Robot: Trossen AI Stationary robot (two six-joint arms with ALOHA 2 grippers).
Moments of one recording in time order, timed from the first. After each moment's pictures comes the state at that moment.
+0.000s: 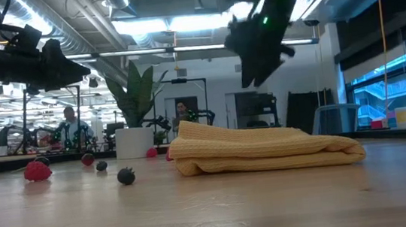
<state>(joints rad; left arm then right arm) 0.53 0.01 0.02 0.04 -0.32 -0.10 -0.19 1.63 1.22 -0.65 0.43 0.44</state>
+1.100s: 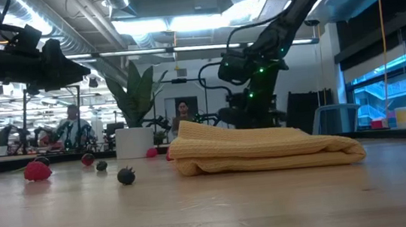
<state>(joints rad) 0.53 0.01 0.02 0.04 -0.32 -0.10 -0.49 2.00 1.22 -0.33 0.20 0.41</state>
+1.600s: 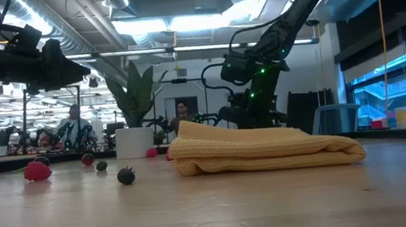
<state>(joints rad) 0.53 0.01 0.02 0.04 -0.32 -0.10 -0.52 2.01 1.22 -0.33 0.14 0.41</state>
